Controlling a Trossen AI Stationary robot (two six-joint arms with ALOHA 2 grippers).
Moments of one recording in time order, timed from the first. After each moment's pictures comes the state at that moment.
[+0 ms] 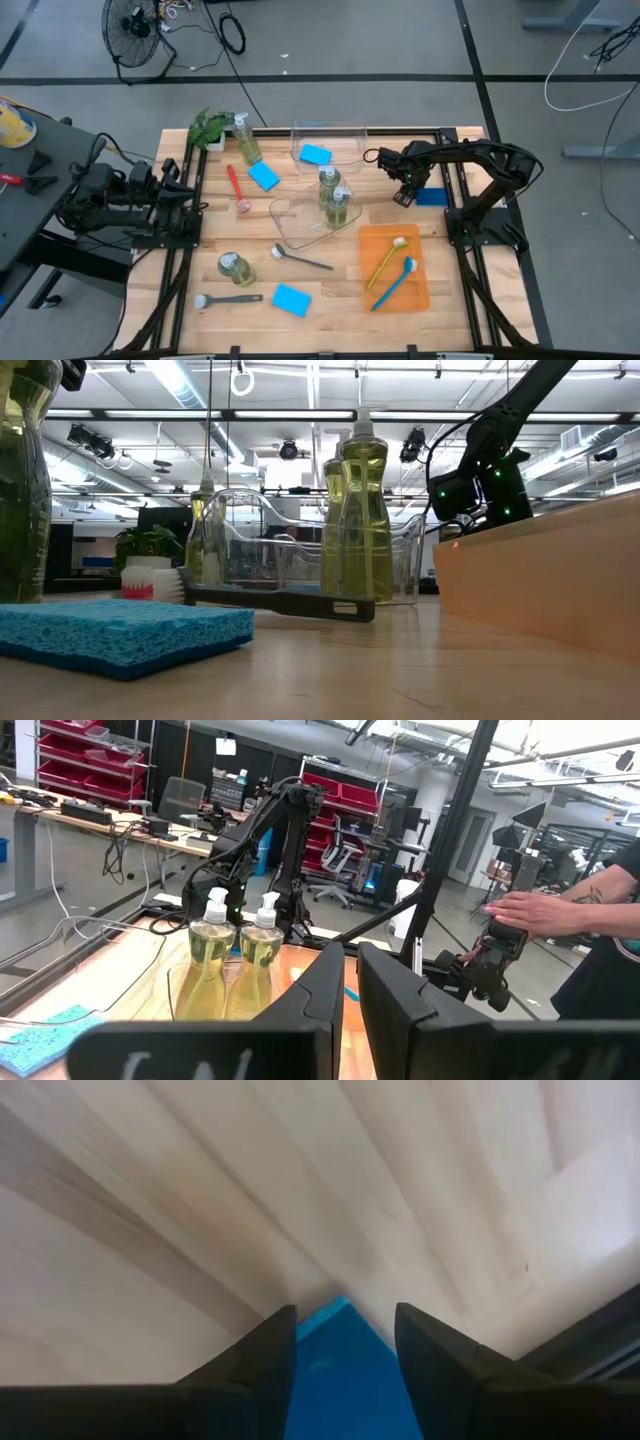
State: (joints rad) left arm -0.04 0.01 0.68 -0.57 -0.03 -0.26; right arm -0.56 1.62 0.82 -0.97 0.19 0.10
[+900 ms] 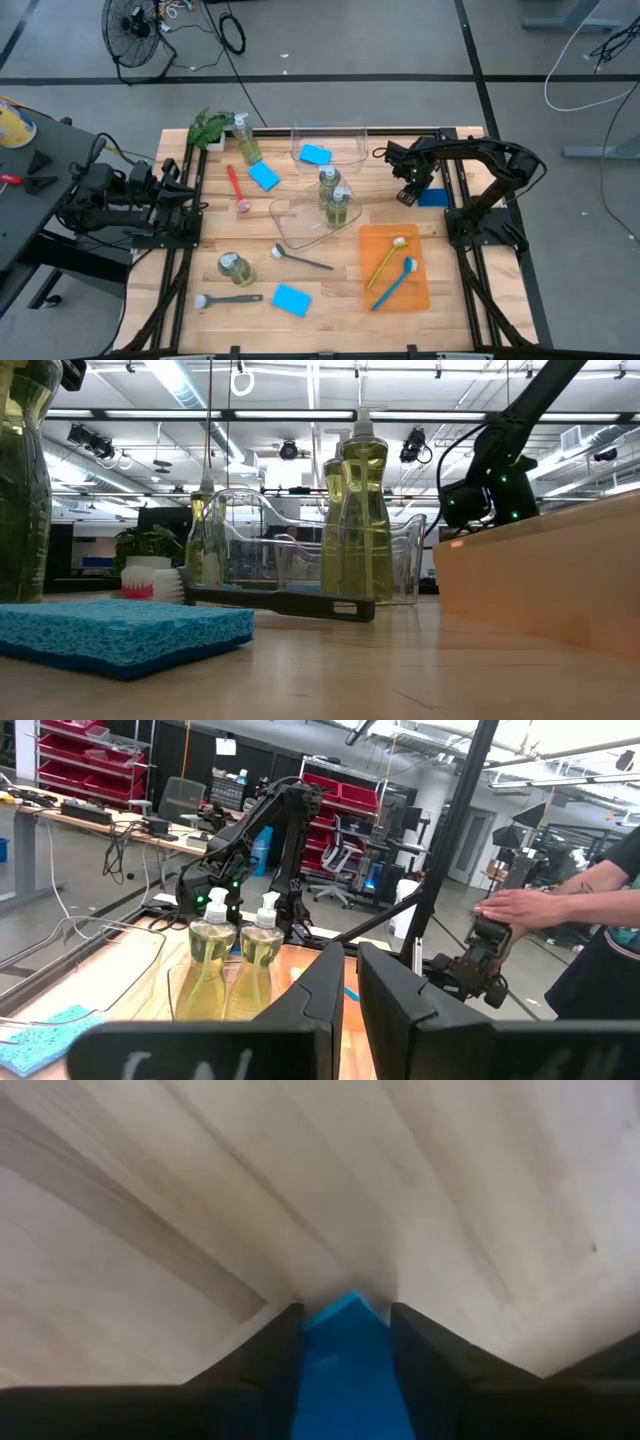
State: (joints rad) left arm -0.04 0.01 0.68 -0.57 -0.02 -0.26; right arm -0.67 1.61 0.76 -0.95 0.07 0.04
